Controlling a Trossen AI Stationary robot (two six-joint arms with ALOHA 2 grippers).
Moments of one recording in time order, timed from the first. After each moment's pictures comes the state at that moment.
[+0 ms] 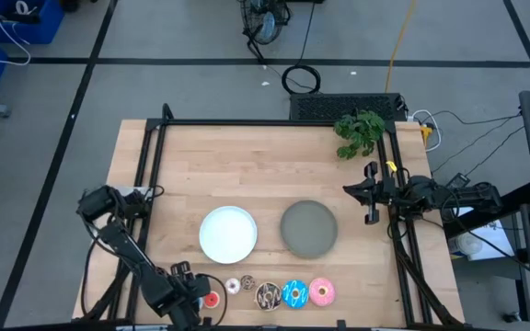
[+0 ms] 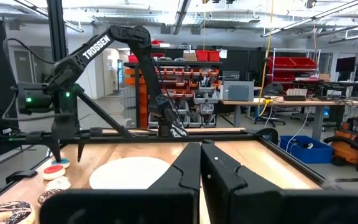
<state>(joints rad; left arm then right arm) -0.92 1.90 1.22 -0.80 -0.06 -1.21 0.08 0.01 0.02 0.17 0.15 -0.03</state>
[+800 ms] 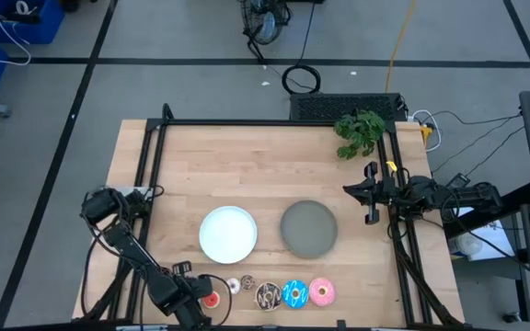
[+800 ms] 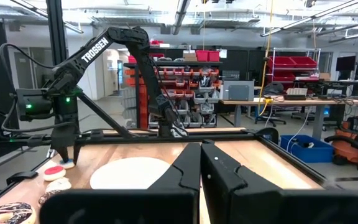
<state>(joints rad) -0.90 1.94 1.22 -0.78 0.03 -1.14 0.08 0.01 0.02 0.18 0.15 -0.02</state>
